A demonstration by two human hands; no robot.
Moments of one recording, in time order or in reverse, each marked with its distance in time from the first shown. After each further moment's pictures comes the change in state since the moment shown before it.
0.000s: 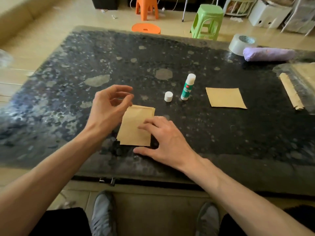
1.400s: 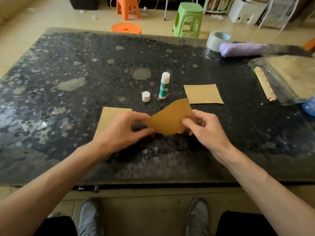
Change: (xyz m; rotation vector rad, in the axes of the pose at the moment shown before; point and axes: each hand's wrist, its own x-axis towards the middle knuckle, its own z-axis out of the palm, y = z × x) left_hand -0.018 0.007 0.073 0.290 -0.435 0.494; right_hand -0.058 0.075 -0.096 0.638 0.236 0.575
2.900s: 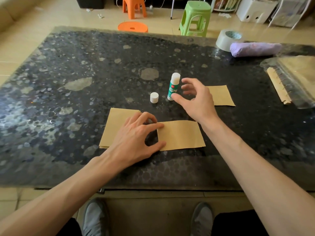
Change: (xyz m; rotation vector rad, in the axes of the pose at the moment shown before) left_hand -0.014 -0.019 0.024 0.327 -0.079 -0.052; right_hand 0.092 -0.012 0.035 -0.242 0.221 -0.158
